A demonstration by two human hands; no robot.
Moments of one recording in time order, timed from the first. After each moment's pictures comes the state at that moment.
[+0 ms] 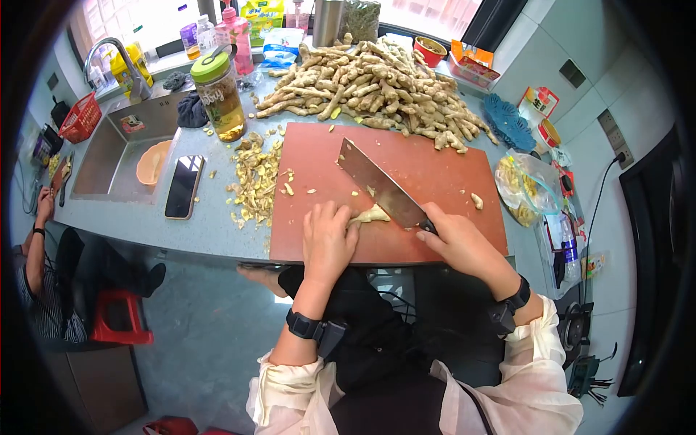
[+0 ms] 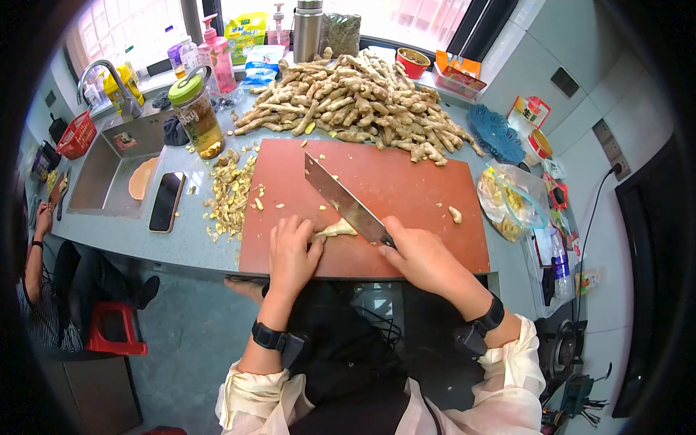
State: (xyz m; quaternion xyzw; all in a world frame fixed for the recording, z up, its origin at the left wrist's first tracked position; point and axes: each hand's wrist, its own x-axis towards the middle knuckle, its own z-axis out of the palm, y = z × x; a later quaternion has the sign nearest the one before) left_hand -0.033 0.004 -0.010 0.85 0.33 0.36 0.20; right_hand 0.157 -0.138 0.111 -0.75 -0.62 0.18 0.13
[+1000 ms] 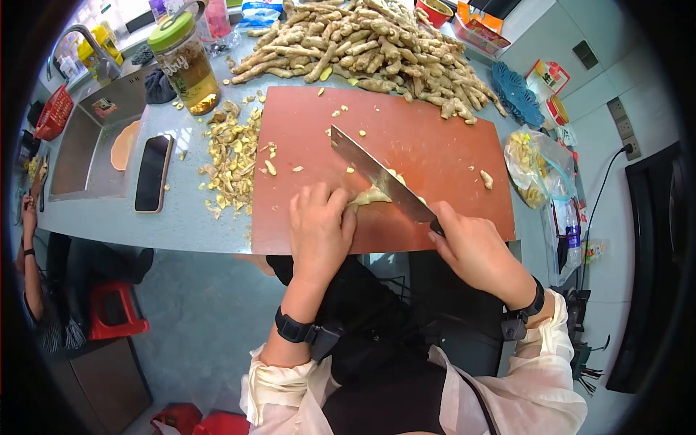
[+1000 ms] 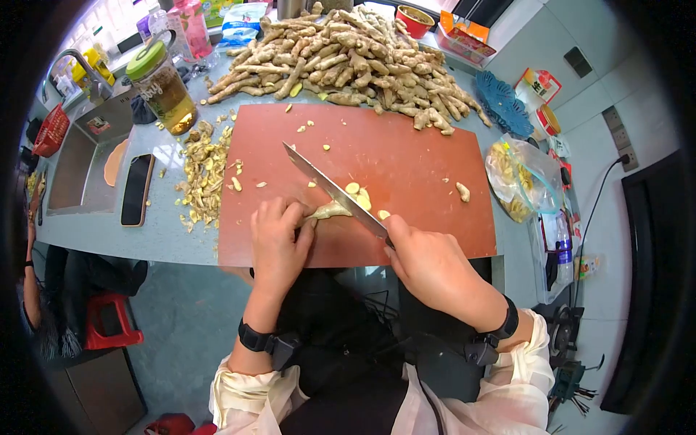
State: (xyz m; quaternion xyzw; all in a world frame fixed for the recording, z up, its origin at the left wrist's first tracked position) left_hand -0.032 0.006 -0.006 0.85 0.33 0.35 0.22; right_hand 0.138 -0.141 0.123 -0.77 -0.62 0.17 0.04
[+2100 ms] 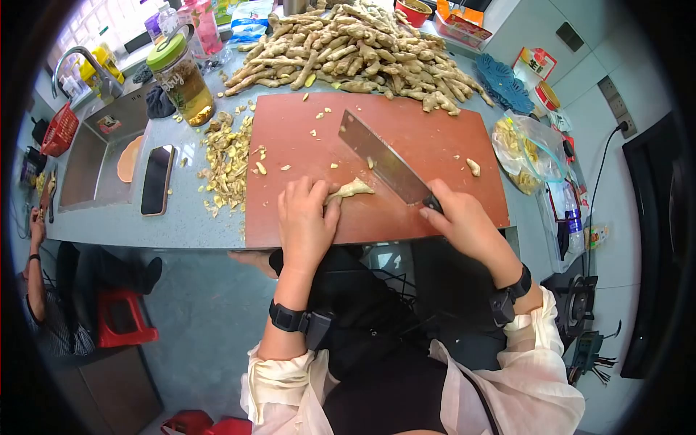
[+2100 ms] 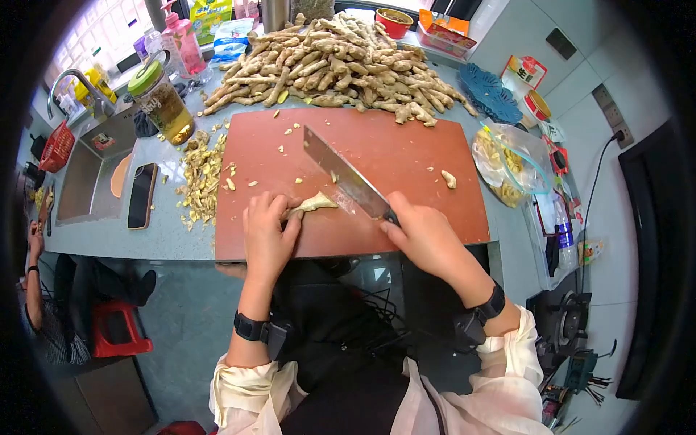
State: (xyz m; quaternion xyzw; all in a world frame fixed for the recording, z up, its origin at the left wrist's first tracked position) left_hand -0.032 0.004 -0.006 0.85 0.34 0.34 0.21; right_hand 0.177 -0.164 0.081 -0.78 -0.59 0.15 0.17
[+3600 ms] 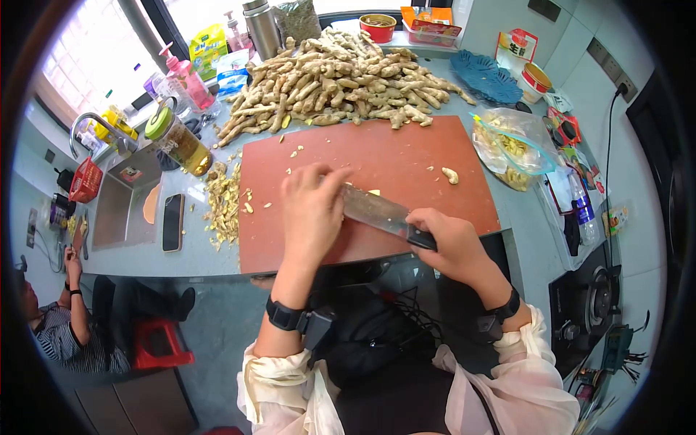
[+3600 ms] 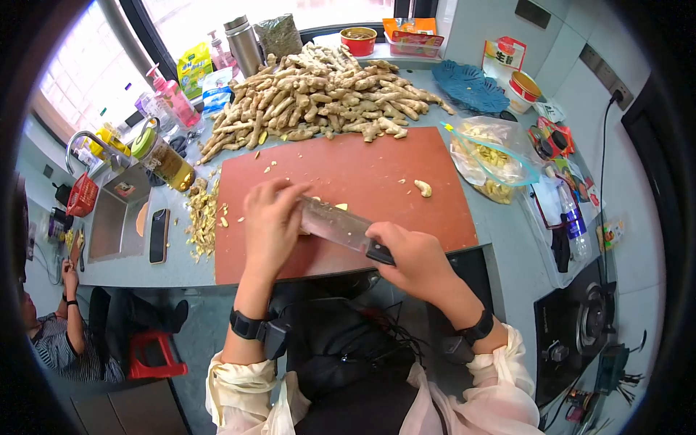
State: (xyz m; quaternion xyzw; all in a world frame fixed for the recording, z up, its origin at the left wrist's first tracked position) left_hand 0.036 -0.004 0.065 0.92 0.22 0.31 0.11; right_hand 0.197 -0.216 0.072 -0.71 -0.62 0.07 0.33
